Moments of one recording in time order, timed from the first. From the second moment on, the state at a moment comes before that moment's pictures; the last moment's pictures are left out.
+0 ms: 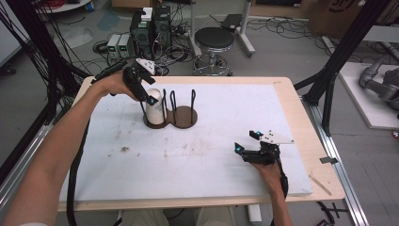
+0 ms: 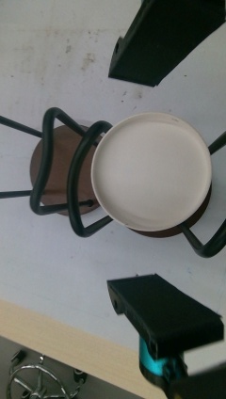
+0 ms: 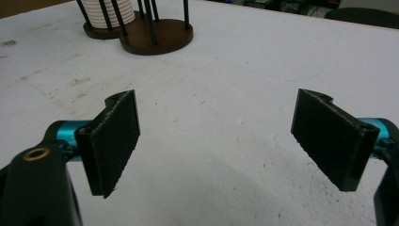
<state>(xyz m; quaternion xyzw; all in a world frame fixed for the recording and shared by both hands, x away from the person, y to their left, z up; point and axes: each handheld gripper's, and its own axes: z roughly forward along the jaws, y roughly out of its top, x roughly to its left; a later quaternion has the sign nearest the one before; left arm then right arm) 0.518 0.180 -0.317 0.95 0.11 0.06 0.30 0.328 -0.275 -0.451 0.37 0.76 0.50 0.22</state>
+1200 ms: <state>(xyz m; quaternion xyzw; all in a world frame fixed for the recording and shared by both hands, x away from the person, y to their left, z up) 0.522 0.180 -0.324 0.96 0.11 0.05 0.27 0.328 -0.274 -0.451 0.37 0.76 0.49 0.22</state>
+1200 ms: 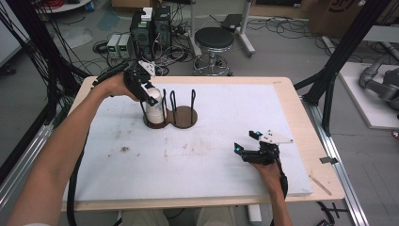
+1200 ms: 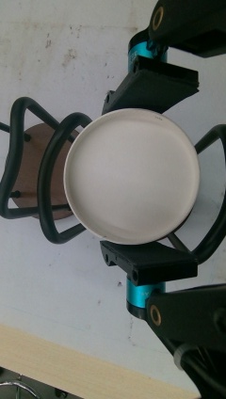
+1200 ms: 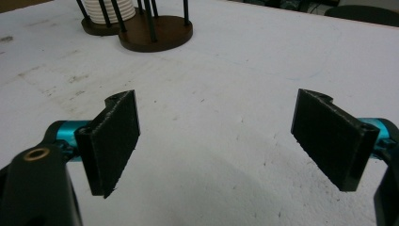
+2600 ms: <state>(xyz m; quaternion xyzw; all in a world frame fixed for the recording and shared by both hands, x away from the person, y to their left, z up) 0.498 0.199 -0.230 0.93 0.12 0.10 0.33 0.328 -0.272 -0.451 0.37 0.76 0.48 0.22</state>
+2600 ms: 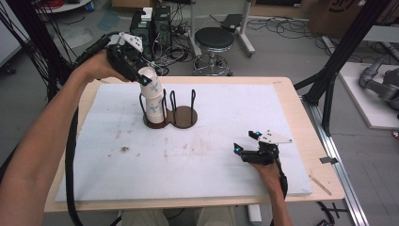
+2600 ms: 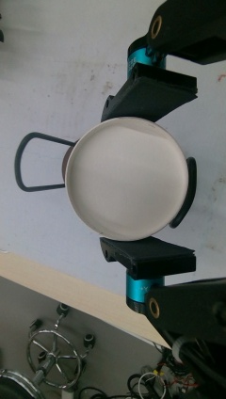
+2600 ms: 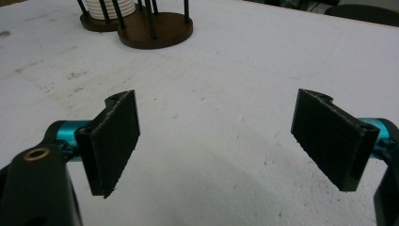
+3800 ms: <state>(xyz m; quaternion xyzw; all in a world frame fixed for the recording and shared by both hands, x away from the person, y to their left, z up) 0.420 0.192 -0.225 0.89 0.10 0.11 0.42 0.326 -0.274 -0.451 0.37 0.75 0.49 0.22</state>
